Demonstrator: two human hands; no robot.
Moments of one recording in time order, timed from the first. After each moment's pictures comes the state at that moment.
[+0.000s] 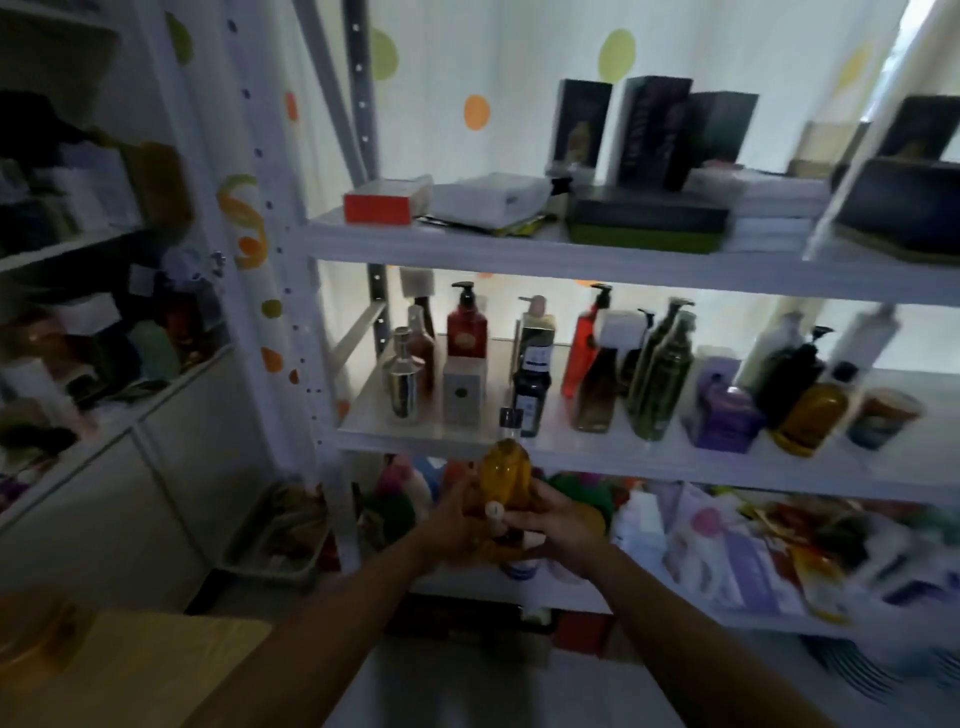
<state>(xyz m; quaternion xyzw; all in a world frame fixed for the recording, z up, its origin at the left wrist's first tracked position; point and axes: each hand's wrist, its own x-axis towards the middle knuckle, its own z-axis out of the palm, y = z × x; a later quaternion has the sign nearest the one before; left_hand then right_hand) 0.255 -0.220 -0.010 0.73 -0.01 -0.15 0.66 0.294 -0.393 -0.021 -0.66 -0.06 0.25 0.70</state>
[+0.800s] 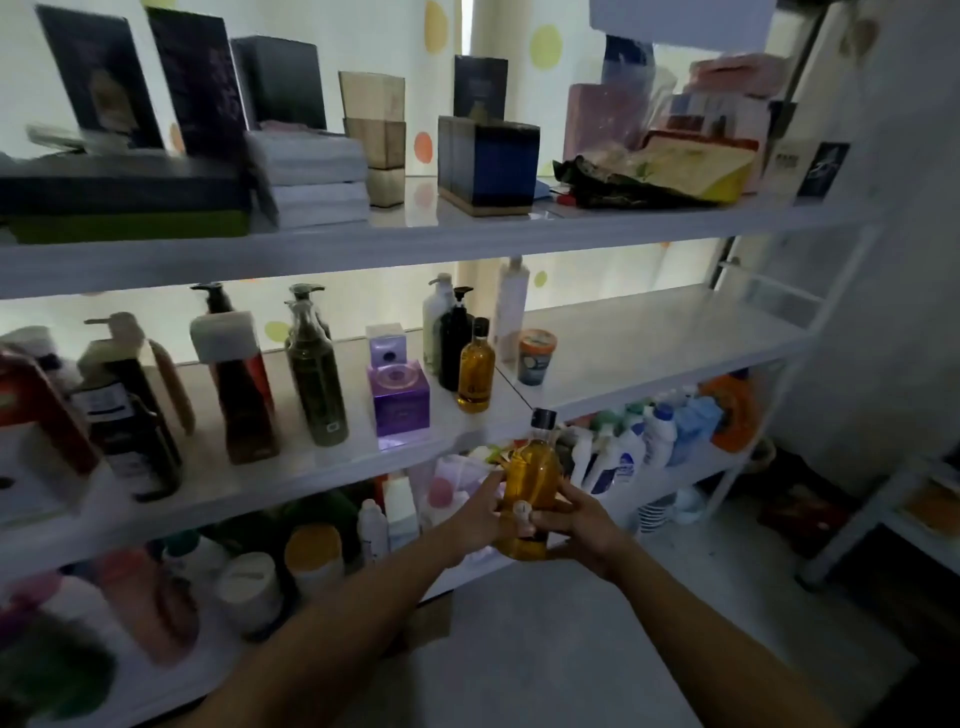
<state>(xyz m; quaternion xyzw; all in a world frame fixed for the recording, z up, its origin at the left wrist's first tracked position) 0.333 -0.668 -0.026 0.78 -0.19 -0.29 0.52 0.270 -0.834 -0.035 -0.65 0.13 0.07 0.74</state>
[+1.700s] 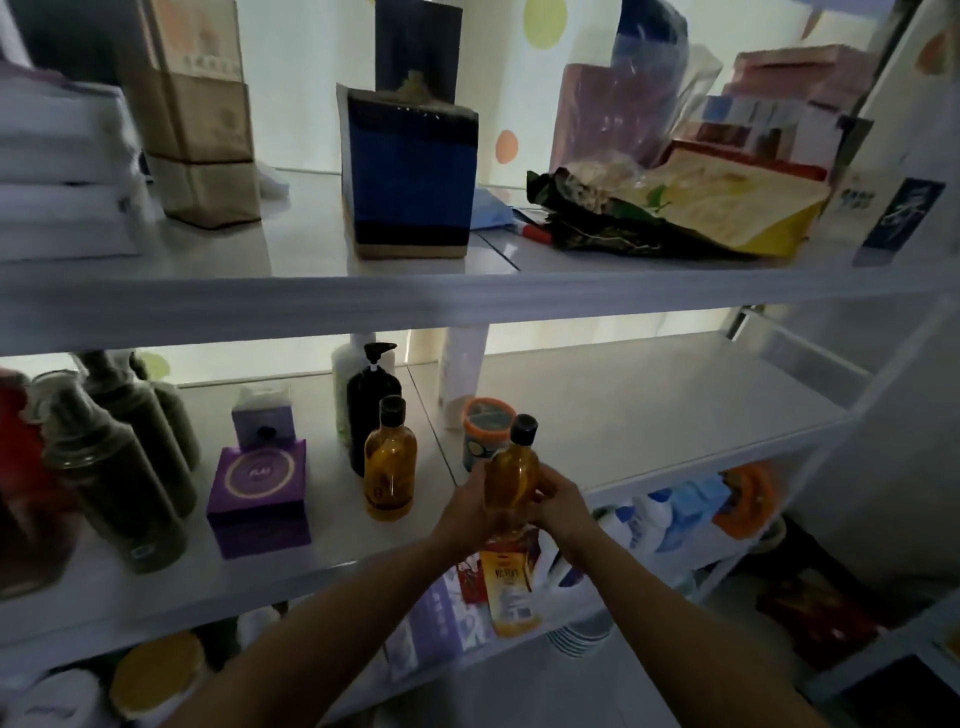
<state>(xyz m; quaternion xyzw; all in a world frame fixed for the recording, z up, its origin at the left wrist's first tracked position) 0.540 -0.867 -0.043 0.79 -0.23 -0.14 0.56 0.497 -1.002 -0.022 -0.77 0.10 -0.02 0.63</state>
